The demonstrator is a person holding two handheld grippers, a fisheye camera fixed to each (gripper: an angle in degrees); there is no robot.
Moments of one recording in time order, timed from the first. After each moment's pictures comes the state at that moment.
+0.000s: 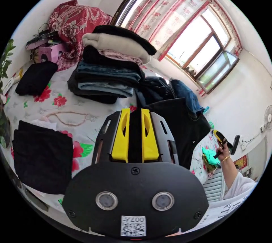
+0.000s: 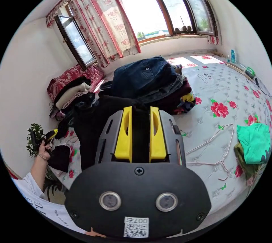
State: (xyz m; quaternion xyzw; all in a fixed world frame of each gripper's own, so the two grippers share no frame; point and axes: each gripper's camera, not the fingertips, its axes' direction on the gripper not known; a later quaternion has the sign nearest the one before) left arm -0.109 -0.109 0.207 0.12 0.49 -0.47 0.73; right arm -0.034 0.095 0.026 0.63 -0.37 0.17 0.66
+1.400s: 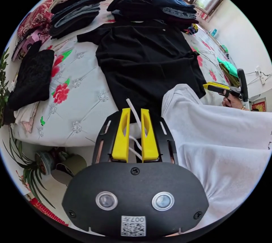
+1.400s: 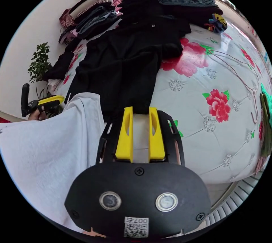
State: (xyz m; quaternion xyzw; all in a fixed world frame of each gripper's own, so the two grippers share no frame) left arm 0.175 -0.045 -0.054 -0.04 0.49 -0.20 0.85; right arm -0.252 0.093 0.187 0.47 -0.34 -0.06 0.81
